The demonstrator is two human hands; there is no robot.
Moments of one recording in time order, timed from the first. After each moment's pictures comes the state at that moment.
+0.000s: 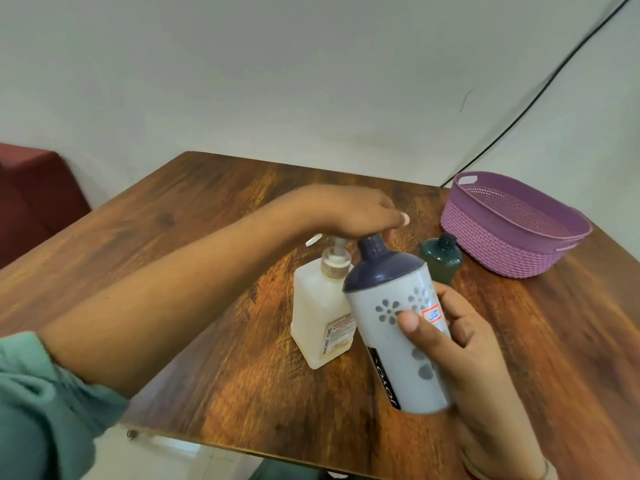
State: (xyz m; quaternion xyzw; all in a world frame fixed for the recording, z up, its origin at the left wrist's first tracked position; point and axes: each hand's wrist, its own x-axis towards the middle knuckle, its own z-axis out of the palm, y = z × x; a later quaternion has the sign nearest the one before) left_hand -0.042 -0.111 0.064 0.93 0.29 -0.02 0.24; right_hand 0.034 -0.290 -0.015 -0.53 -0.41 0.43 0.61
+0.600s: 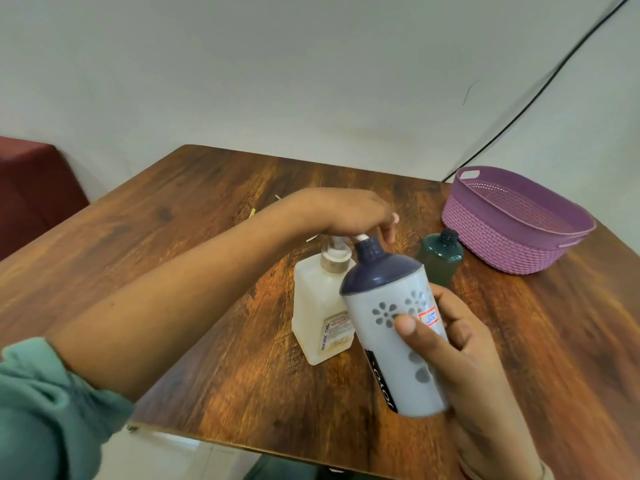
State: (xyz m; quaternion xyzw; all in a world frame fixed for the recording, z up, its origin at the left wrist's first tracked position) left_hand -0.041 -0.110 0.052 0.90 0.30 0.00 0.33; right_hand 0.034 -0.290 -0.021 -0.53 -0.41 0.43 0.61
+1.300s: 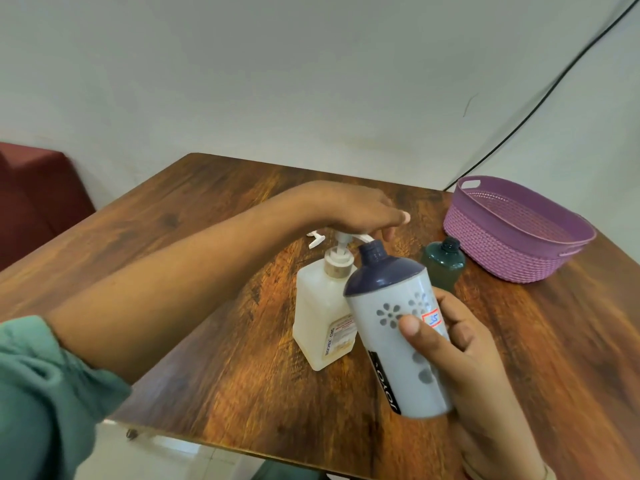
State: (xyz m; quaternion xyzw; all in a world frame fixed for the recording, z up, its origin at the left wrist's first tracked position) left_hand -0.041 -0.105 0.063 0.92 0.29 -0.01 0.27; right_hand 0.031 -0.289 -0.016 -0.53 -0.41 0.43 0.60
